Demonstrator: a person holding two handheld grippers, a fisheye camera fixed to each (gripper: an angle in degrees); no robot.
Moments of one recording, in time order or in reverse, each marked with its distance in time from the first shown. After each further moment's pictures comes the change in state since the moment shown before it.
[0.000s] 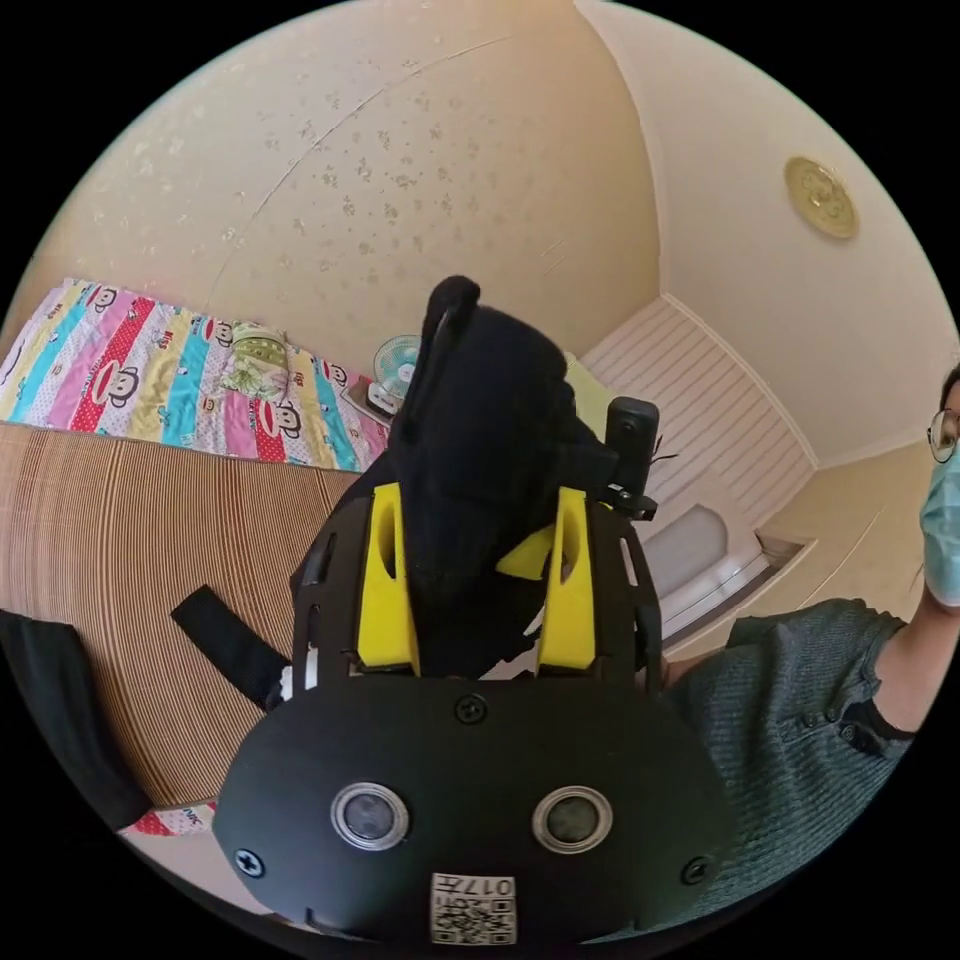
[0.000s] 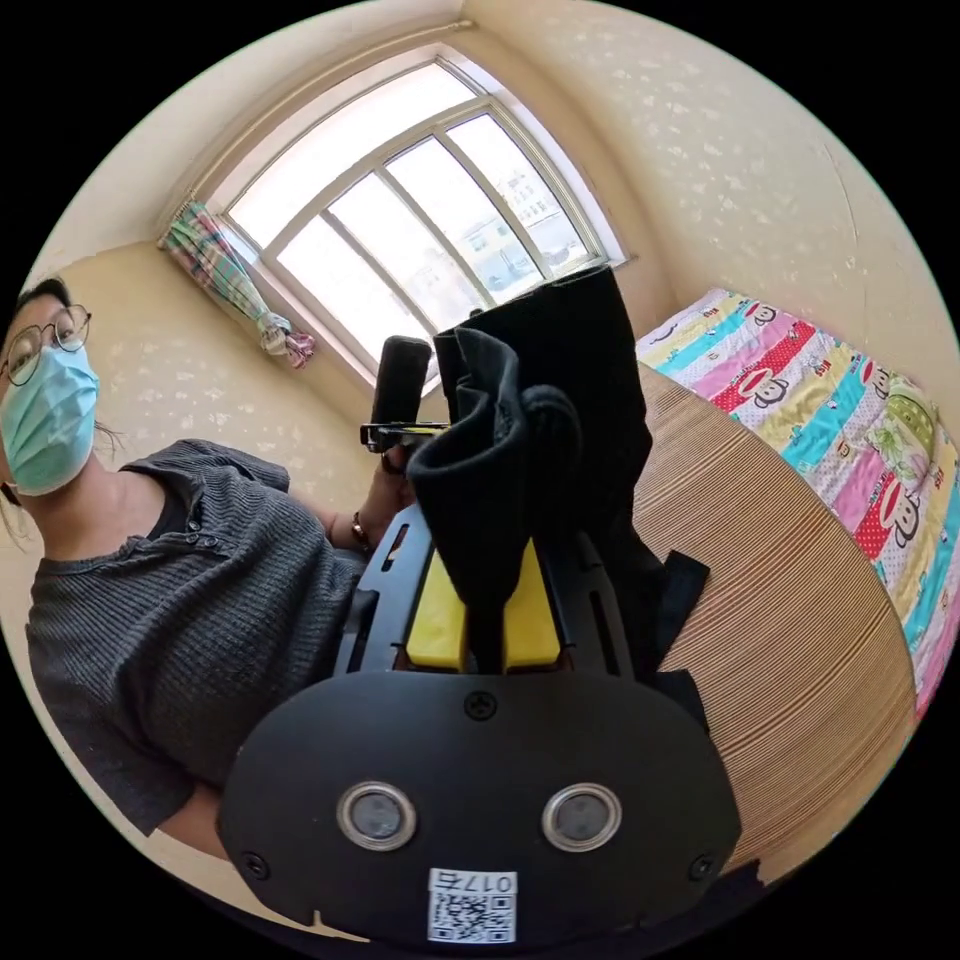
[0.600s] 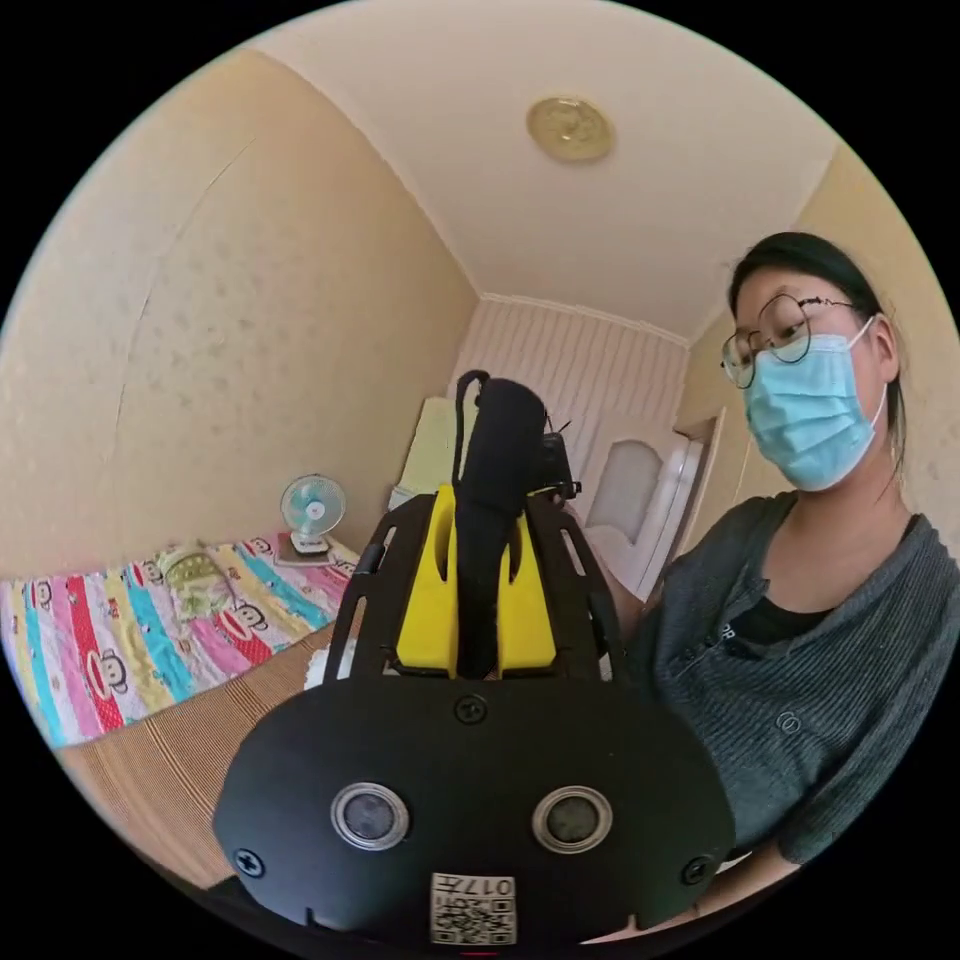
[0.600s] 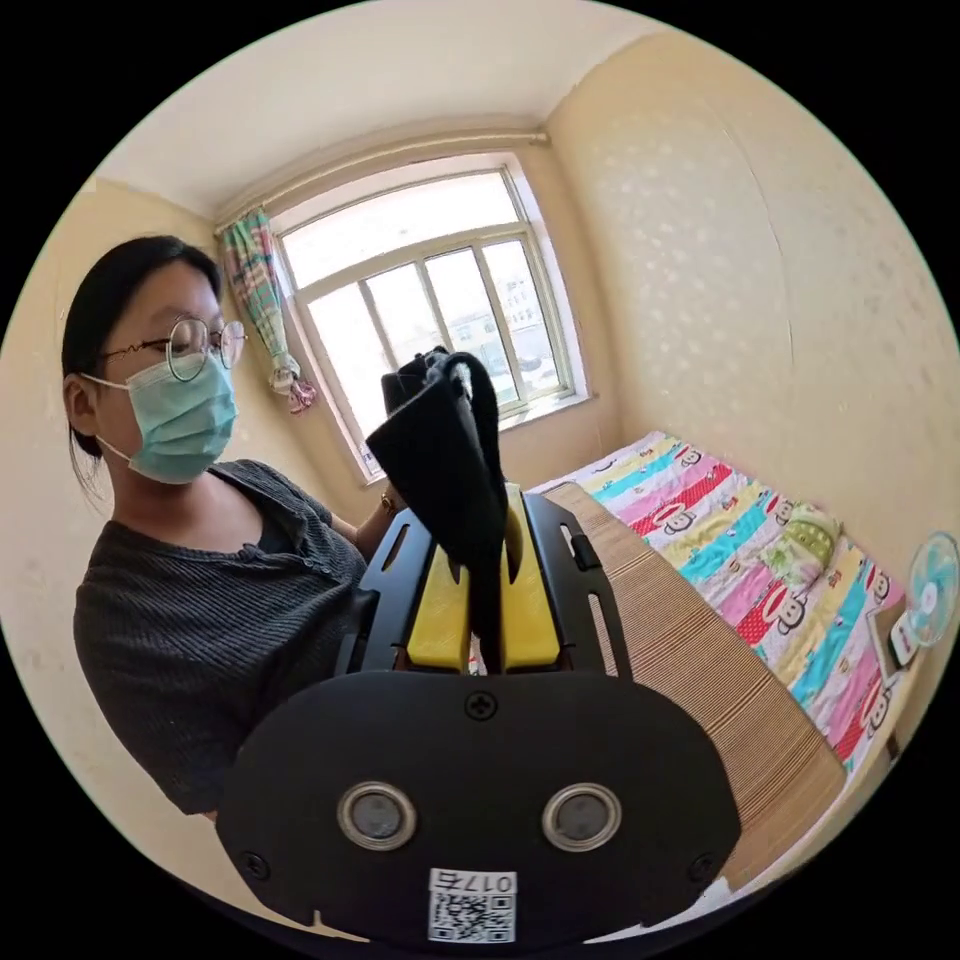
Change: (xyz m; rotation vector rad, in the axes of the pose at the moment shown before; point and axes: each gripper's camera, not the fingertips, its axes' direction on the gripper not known) left arm 0.174 -0.112 -0.166 0.165 0.150 0.674; right arm -0.211 0.004 -0.180 0.270 0.305 -0.263
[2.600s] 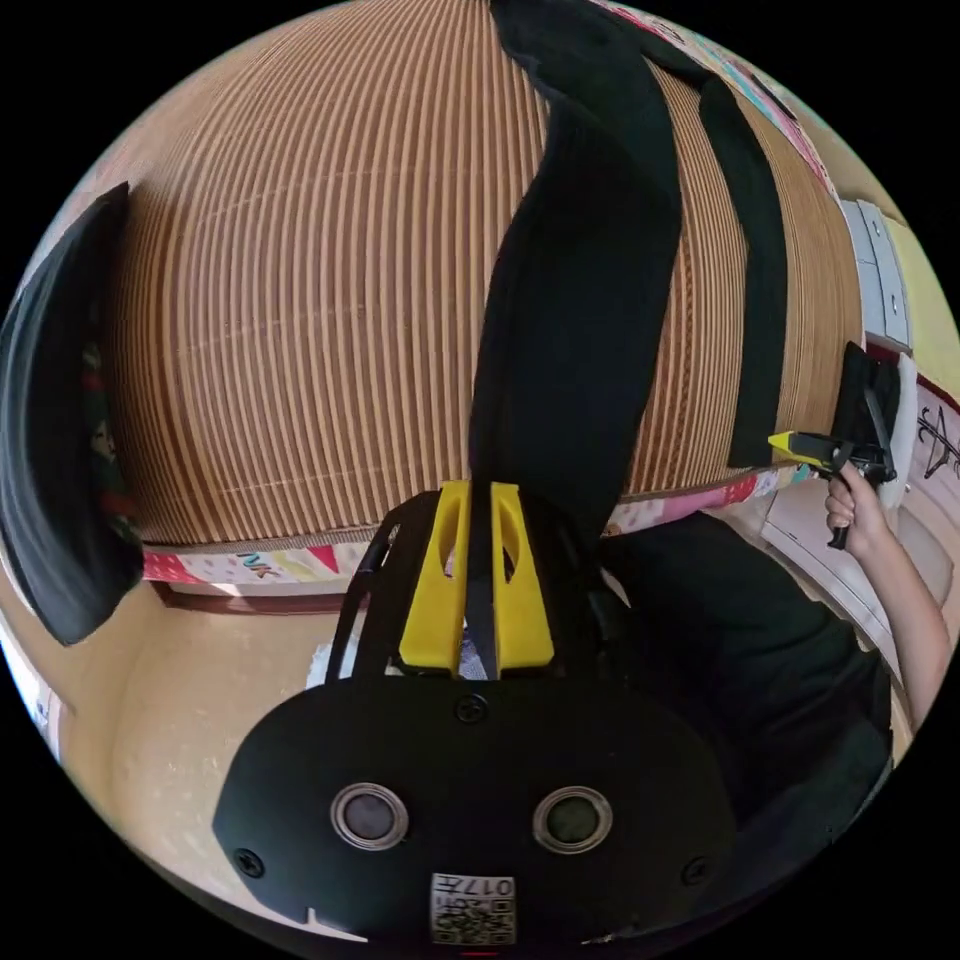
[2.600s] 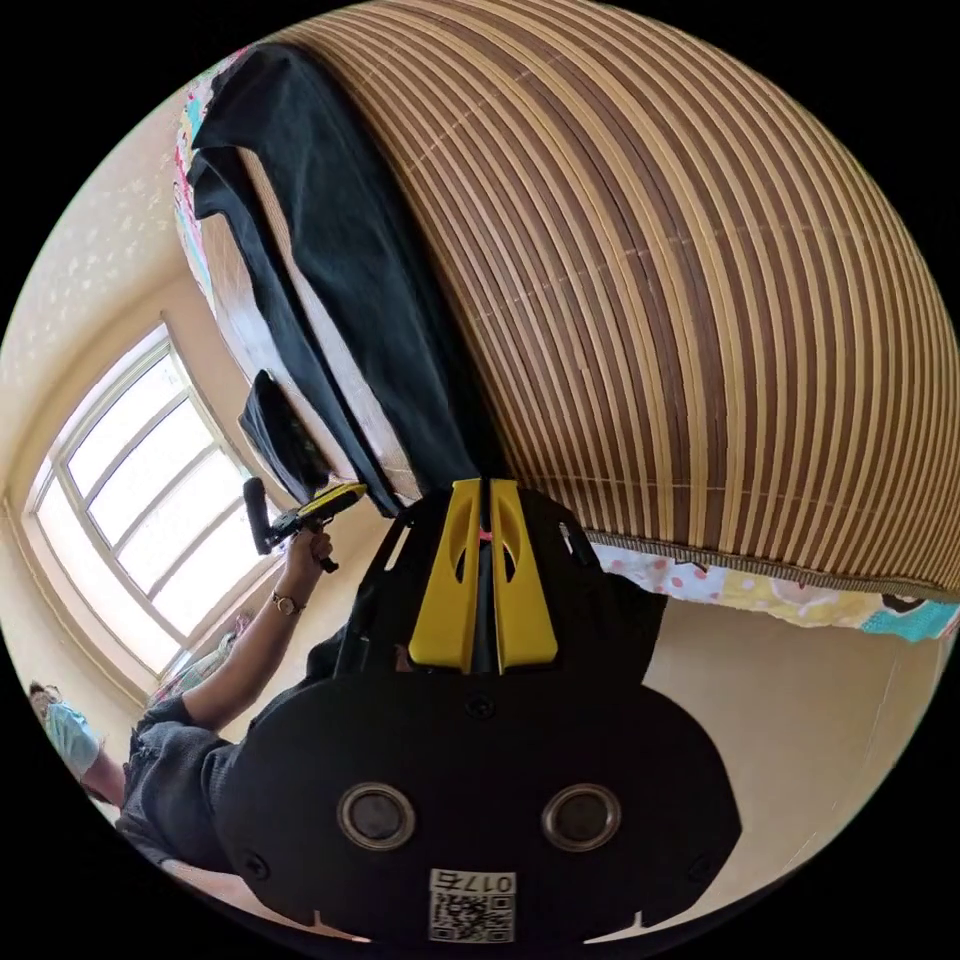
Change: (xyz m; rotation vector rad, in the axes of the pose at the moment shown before) left arm -0.546 0.486 -0.154 -1.416 -0.454 -1.225; right arm 0.461 0.599 0.024 -0.606 -0.254 1.588
